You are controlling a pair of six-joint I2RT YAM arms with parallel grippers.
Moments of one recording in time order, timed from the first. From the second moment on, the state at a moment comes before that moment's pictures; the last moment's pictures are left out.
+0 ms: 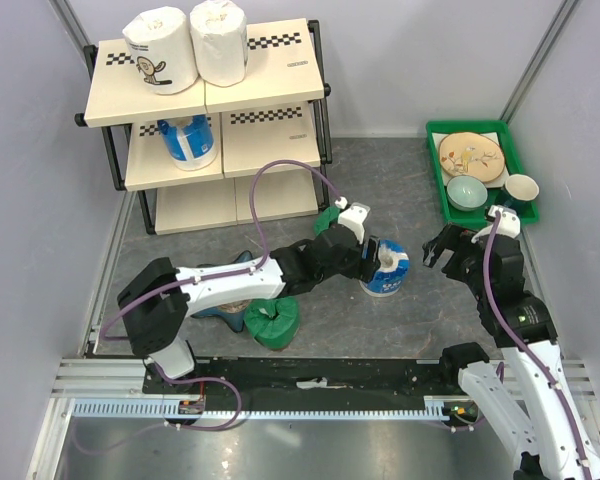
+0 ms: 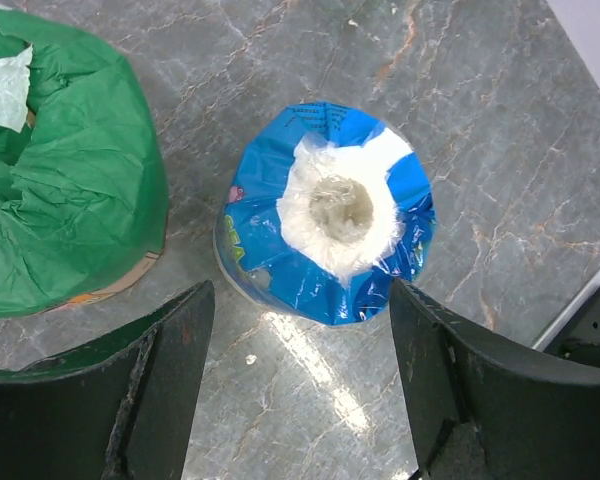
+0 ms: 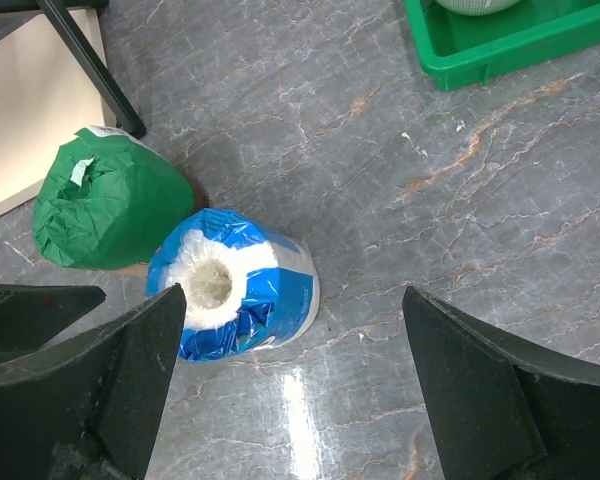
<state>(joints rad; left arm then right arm) -1.09 1.65 1.14 0.01 -0.23 -0.48 0.20 0.58 0.81 -0.72 0.16 0.48</state>
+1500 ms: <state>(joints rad) -1.10 1.84 1.32 -0.15 -0.36 -0.65 0.20 0.65 0.81 -0.72 0.15 0.48</state>
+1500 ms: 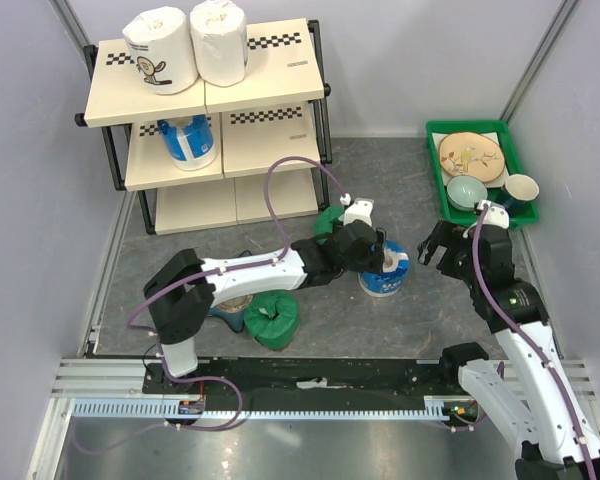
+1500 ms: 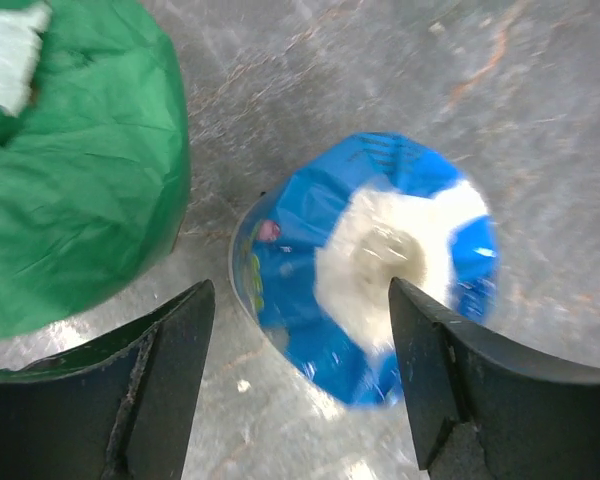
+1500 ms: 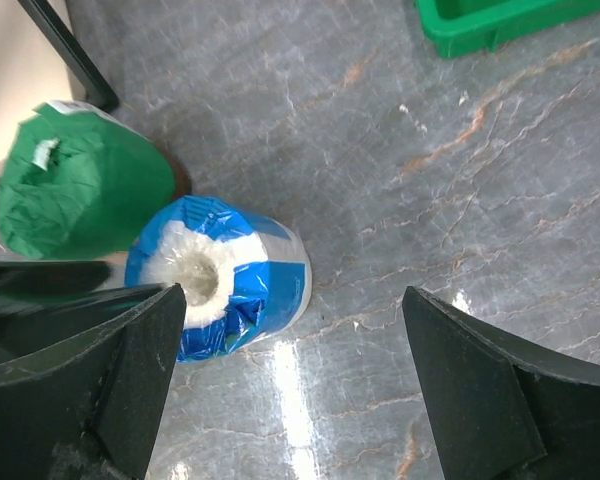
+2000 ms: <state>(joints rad) -1.10 1.37 1.09 -0.14 -0.37 -0.65 0.20 0.87 0.80 -0.70 -0.01 0.48</state>
